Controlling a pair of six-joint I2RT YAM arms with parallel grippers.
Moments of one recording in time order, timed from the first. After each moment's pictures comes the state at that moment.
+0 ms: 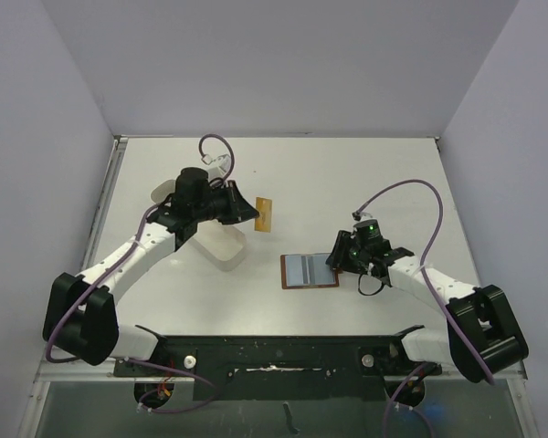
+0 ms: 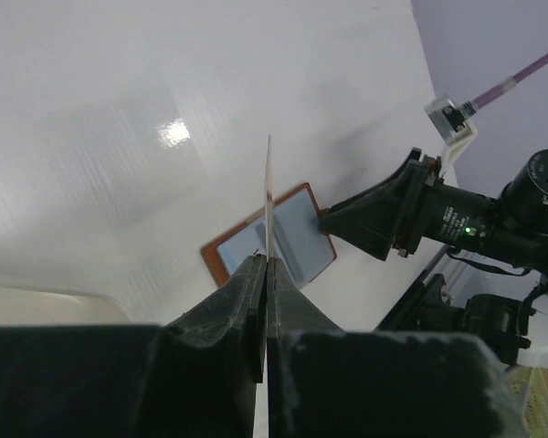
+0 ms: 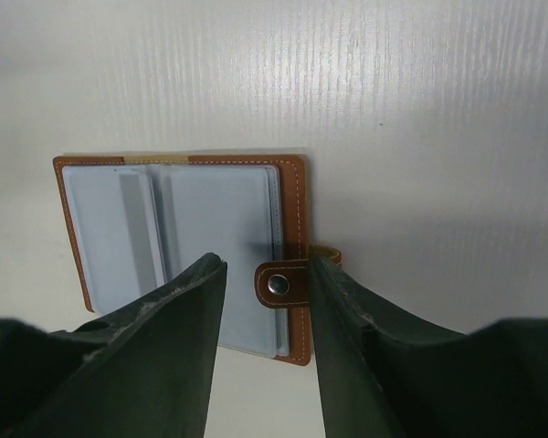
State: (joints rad) left arm -0.41 1.38 0.99 -0.11 0.44 -0.59; right arm 0.39 1.26 0.54 -0.17 -0.09 0.56
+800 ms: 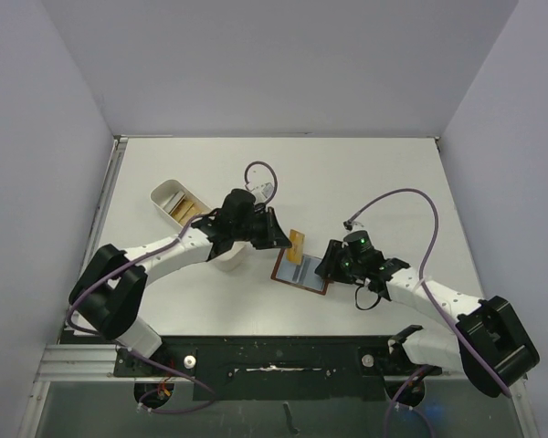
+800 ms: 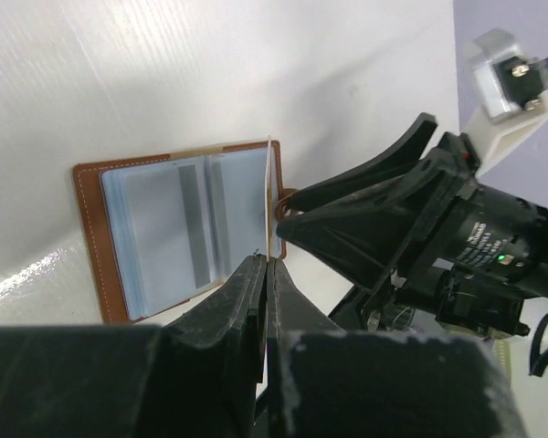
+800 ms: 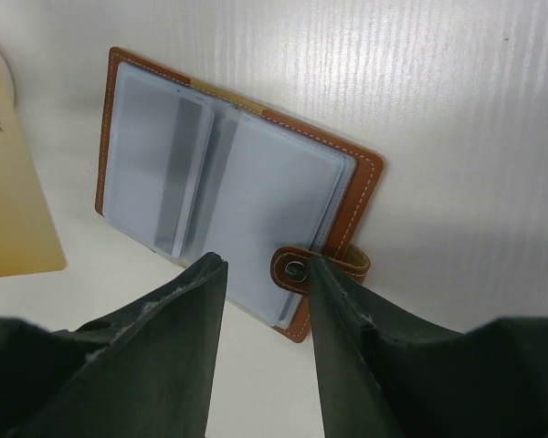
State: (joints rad) left arm -0.69 1.56 0.96 0.00 0.38 -0.78; right arm 0.53 1.18 0.47 -0.14 -0.08 0.69
